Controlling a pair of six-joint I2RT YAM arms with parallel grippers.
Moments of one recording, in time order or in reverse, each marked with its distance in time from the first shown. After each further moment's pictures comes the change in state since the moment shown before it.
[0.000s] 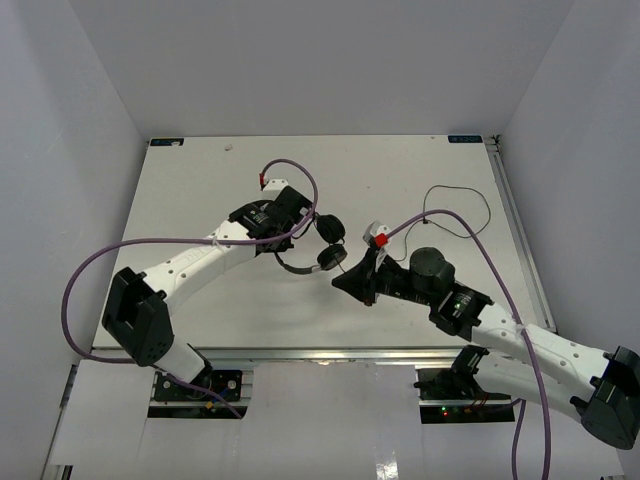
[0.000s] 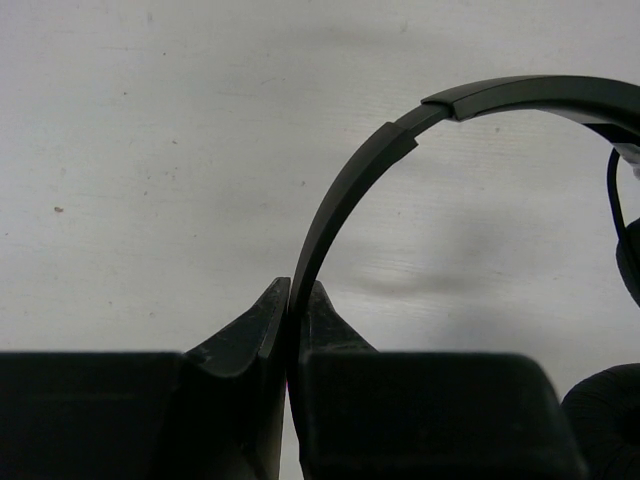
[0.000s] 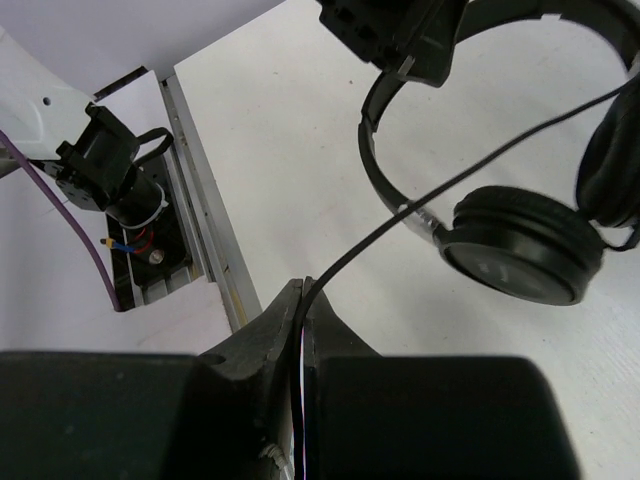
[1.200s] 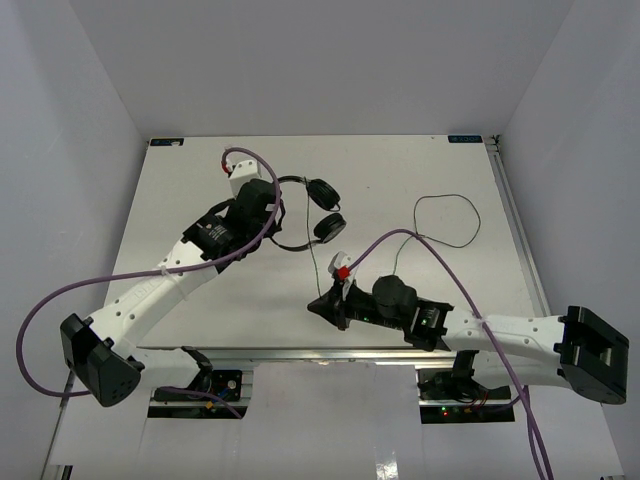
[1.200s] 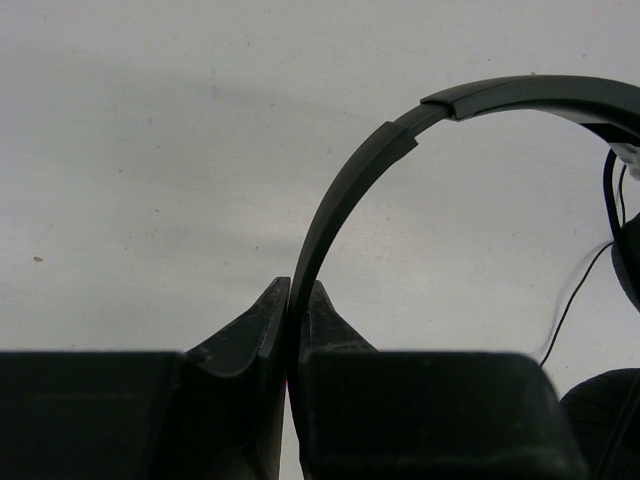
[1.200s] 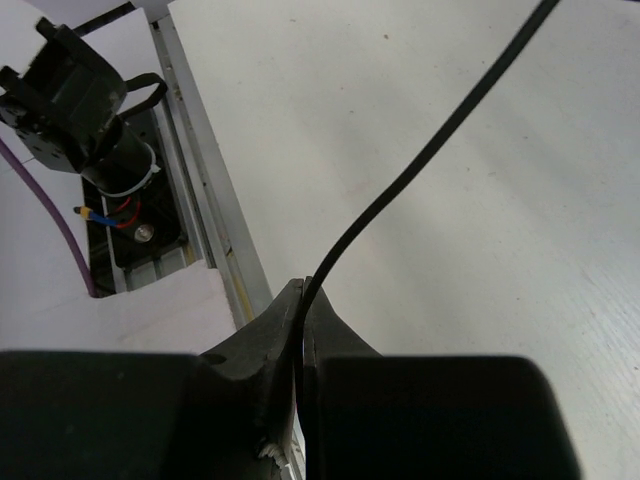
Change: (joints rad) left arm 0.022 -0.276 -0.024 0.141 -0.013 -0.030; right arm 0.294 0.216 -0.076 0.251 0.254 -0.027
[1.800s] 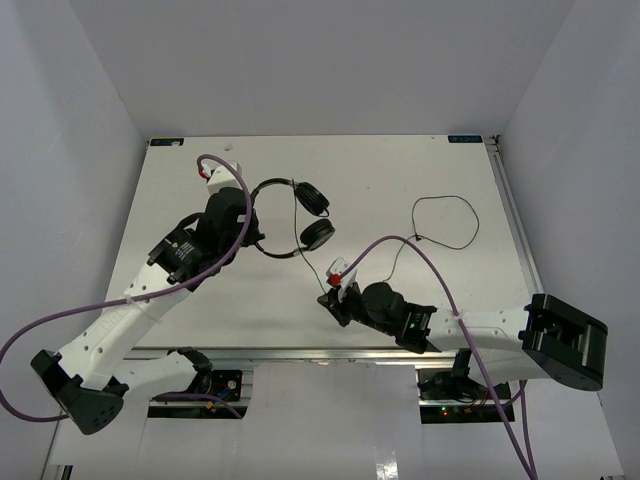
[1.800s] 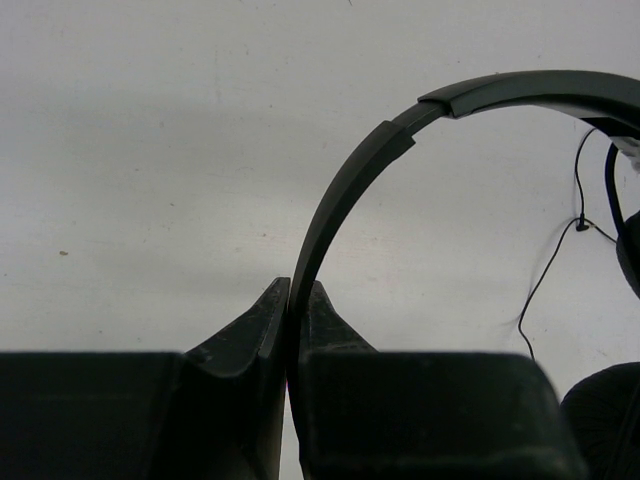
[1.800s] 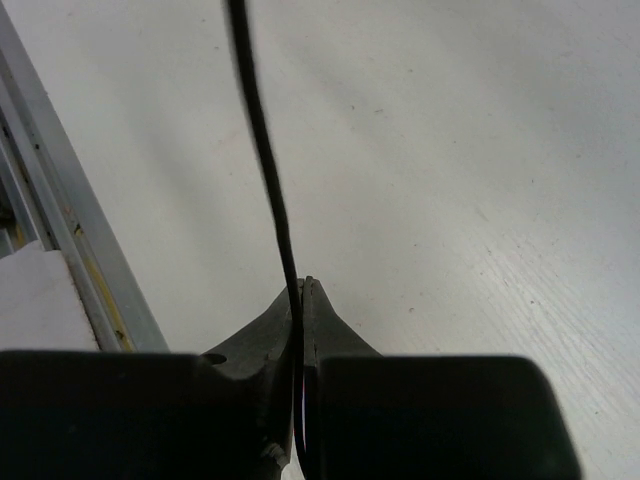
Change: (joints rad) left arm 0.012 -0.178 -0.030 -0.064 0.063 0.051; right arm 0.003 0.158 -0.077 0.128 0.226 -0.127
